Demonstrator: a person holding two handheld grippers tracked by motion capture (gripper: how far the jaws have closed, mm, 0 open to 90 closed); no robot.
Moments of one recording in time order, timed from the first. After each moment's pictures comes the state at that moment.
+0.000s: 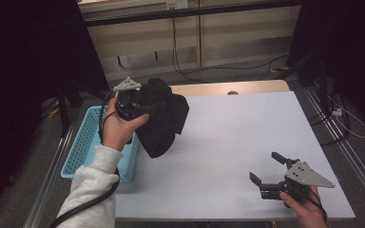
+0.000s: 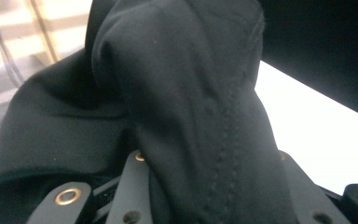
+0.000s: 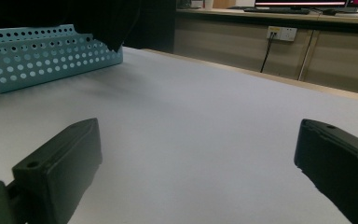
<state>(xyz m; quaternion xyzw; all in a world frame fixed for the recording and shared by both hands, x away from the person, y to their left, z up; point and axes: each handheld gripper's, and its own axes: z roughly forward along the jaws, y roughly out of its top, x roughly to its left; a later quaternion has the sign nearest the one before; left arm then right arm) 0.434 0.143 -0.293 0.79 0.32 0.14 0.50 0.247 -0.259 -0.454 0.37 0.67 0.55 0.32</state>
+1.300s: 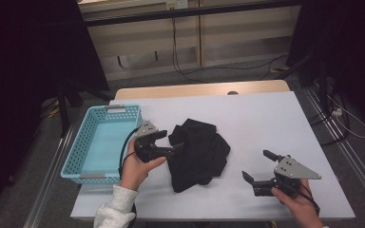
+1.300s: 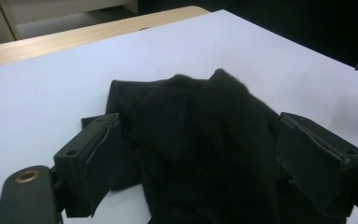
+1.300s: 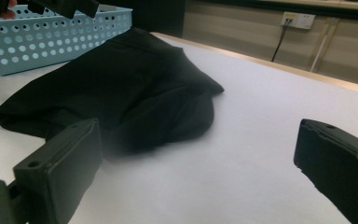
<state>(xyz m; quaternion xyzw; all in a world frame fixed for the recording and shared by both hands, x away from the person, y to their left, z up) 0.393 0.140 -0.403 0.79 0.31 0.11 0.51 0.264 -0.241 -0.452 0.36 0.71 0.53 0.30</state>
